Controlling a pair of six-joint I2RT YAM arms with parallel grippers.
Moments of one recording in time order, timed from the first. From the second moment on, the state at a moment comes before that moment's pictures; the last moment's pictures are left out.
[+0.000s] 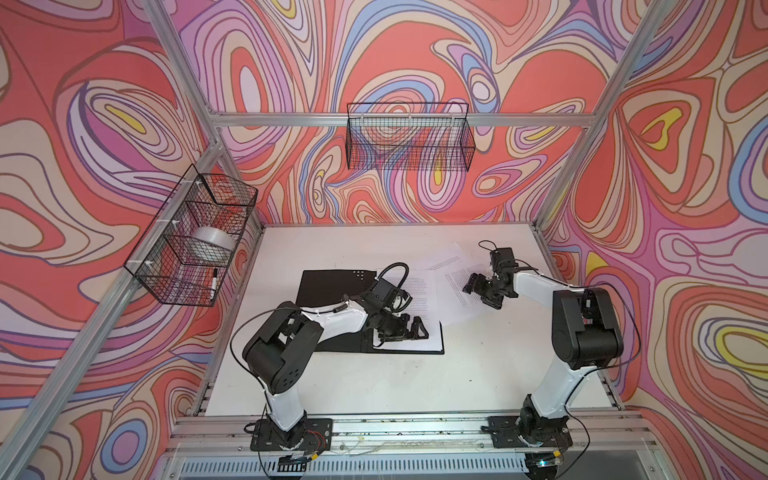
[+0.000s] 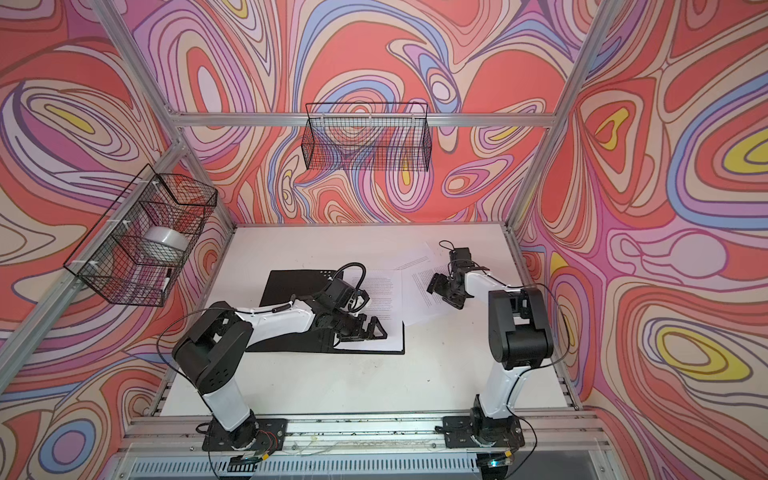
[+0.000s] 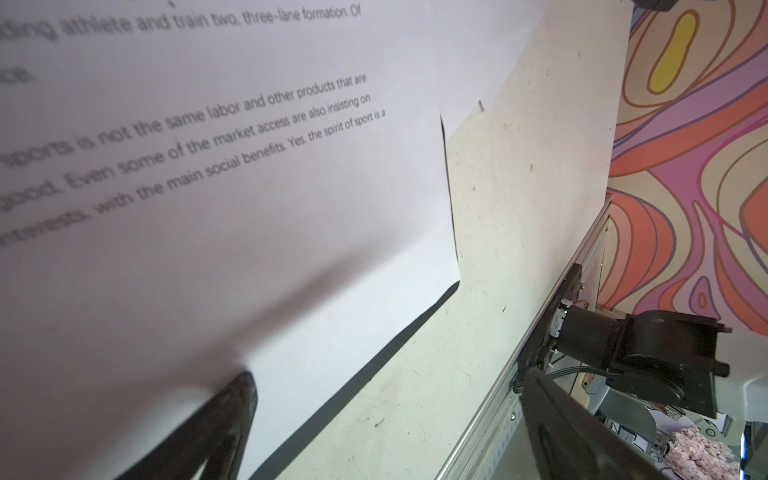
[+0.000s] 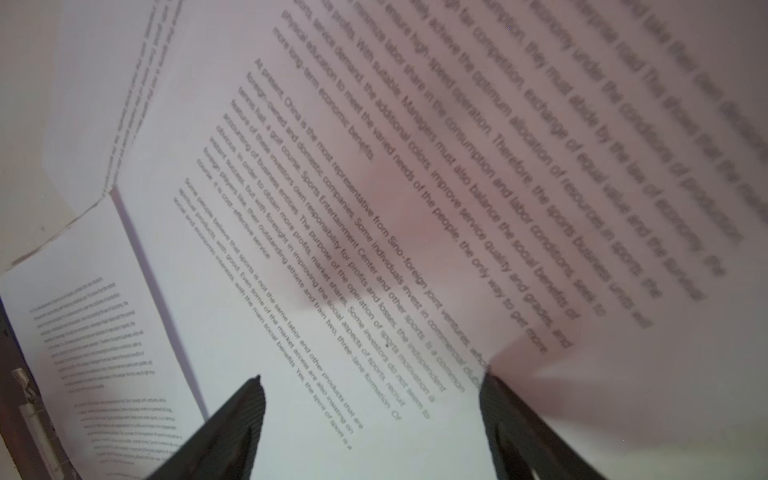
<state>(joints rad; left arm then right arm) -0.68 1.77 0.97 -0.24 0.59 -0.61 0.02 1.83 1.12 -0.46 -0.23 0.53</state>
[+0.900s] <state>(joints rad) -0.68 1.77 0.97 -0.25 0.60 -0.61 -0.01 1.68 1.15 -0.56 -0.23 0.44</state>
